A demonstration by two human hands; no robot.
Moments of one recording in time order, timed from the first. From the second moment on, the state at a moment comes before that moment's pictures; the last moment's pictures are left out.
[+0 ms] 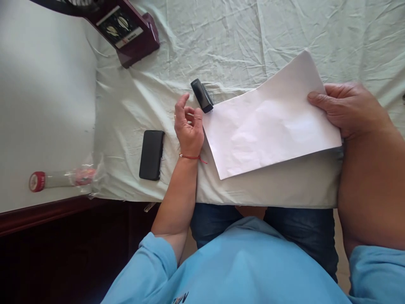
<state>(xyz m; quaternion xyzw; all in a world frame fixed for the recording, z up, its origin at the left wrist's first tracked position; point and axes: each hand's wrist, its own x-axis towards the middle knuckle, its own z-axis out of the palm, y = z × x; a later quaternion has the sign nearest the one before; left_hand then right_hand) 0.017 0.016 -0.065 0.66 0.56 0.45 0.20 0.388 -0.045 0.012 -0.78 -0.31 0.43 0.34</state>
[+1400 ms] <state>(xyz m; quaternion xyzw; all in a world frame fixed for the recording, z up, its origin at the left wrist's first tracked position) 0.003 0.023 -0.060 0.67 0.47 0.47 0.33 0.388 -0.045 0.006 -0.76 -0.30 0.45 0.37</state>
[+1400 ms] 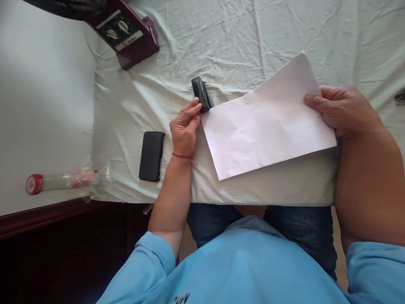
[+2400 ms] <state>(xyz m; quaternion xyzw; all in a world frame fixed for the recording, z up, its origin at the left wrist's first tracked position) 0.001 0.011 -0.030 0.54 0.45 0.44 0.56 0.381 -0.024 -0.045 -0.52 -0.46 0.32 0.64</state>
